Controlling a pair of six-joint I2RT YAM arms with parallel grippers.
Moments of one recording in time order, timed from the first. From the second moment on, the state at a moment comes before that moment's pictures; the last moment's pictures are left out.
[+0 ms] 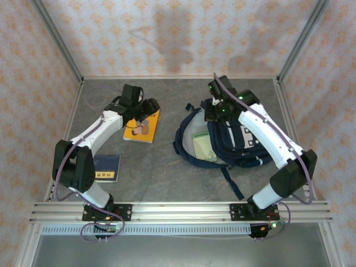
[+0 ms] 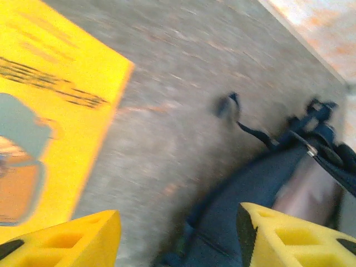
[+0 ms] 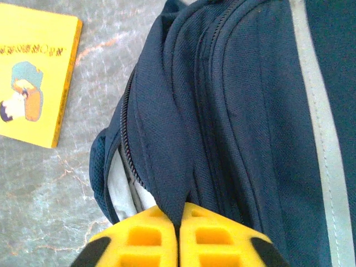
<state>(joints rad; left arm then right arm) -0.23 1.61 1.24 -0.46 0.19 -0.79 0.52 1.56 1.59 -1.10 0.01 0.47</state>
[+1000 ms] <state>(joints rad) -0.27 1.85 1.18 -0.53 0.05 -0.74 0.64 1.53 1.55 -1.10 0.03 0.46</state>
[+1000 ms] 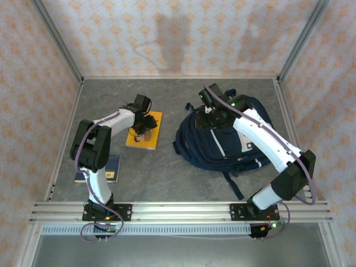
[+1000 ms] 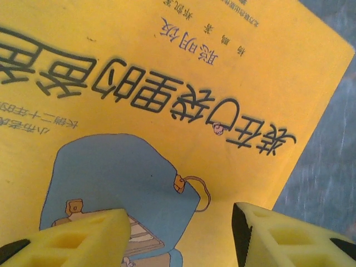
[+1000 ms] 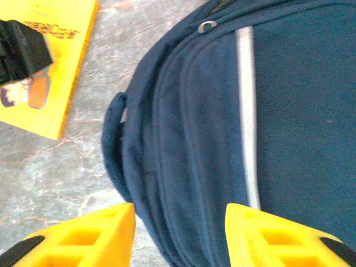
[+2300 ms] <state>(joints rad) -0.25 1.53 0.83 -0.62 0.10 -0.79 0.90 2.11 1.63 -0.91 -0.15 0.76</state>
